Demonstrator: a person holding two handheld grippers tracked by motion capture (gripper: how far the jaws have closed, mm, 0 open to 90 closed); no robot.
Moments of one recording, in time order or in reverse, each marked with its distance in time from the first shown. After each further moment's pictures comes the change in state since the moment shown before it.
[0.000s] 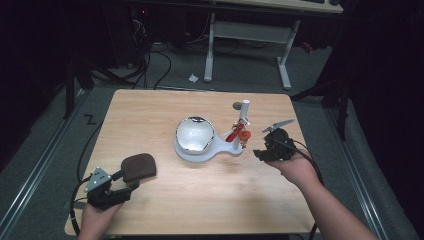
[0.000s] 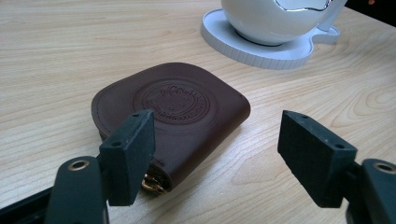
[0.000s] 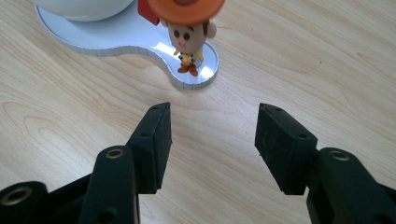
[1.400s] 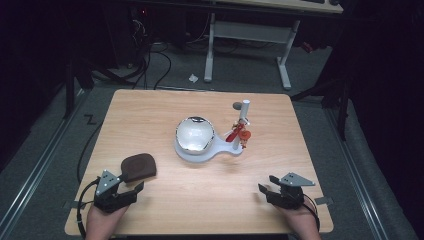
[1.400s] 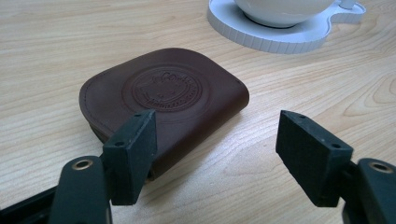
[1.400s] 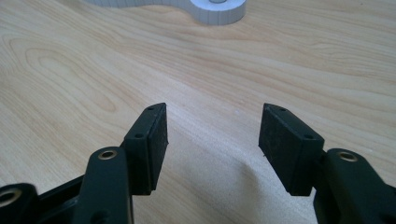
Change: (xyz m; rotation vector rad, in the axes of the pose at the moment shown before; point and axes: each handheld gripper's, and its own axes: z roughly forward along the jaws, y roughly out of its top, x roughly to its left) left arm -0.021 -0.001 0.006 0.059 0.087 0.025; right arm 0.012 -0.155 0.046 -0.354 0.072 0.041
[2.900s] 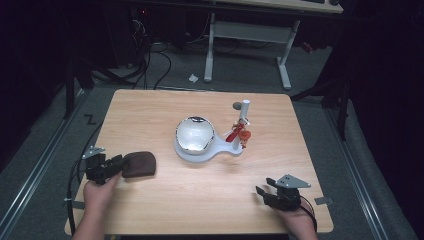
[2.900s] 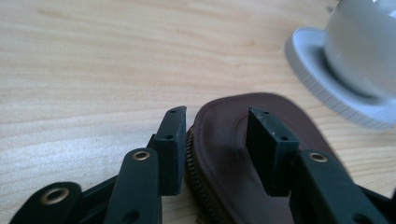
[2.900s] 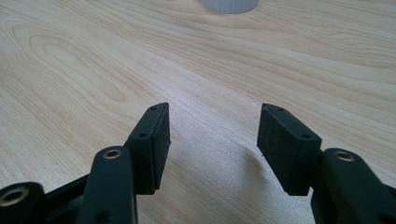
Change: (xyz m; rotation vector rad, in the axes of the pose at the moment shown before) left arm 0.079 0.029 0.040 0.055 0.022 -0.318; right arm 0.008 -0.004 0.005 0.025 0.009 -0.013
